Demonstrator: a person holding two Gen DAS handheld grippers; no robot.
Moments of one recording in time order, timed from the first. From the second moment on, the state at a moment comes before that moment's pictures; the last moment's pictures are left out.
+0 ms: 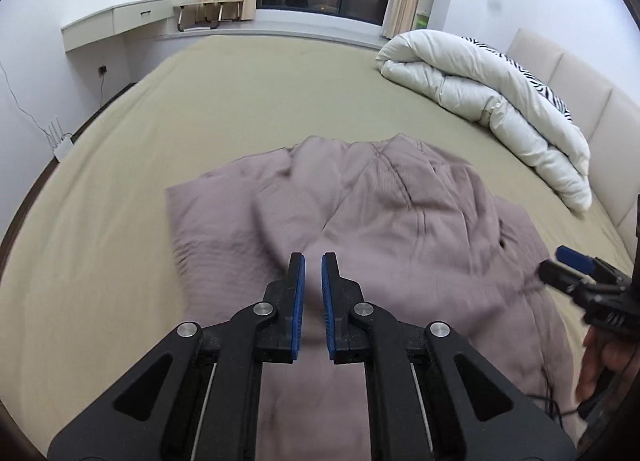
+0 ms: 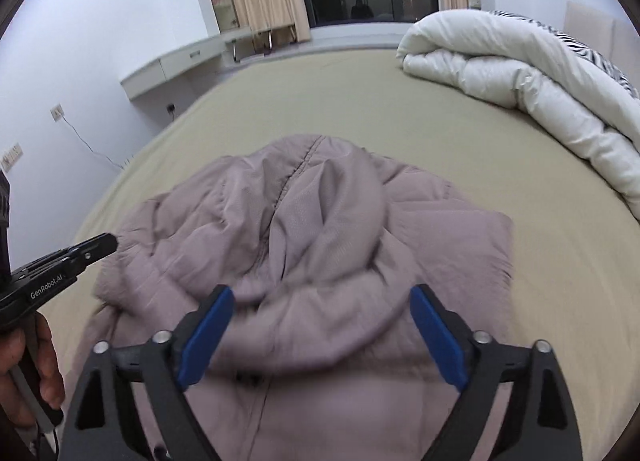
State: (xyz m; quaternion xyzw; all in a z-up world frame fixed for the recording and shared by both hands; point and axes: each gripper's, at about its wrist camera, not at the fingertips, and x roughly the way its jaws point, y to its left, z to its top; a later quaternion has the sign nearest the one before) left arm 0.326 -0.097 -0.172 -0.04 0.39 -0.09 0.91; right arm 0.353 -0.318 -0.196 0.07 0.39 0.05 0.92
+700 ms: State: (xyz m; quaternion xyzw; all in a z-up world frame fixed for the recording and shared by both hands) left arm -0.057 0.044 -0.240 -0.09 0.54 -0.05 0.83; right arm 0.025 -0.428 -0.264 0.24 0.46 -0.01 0.85
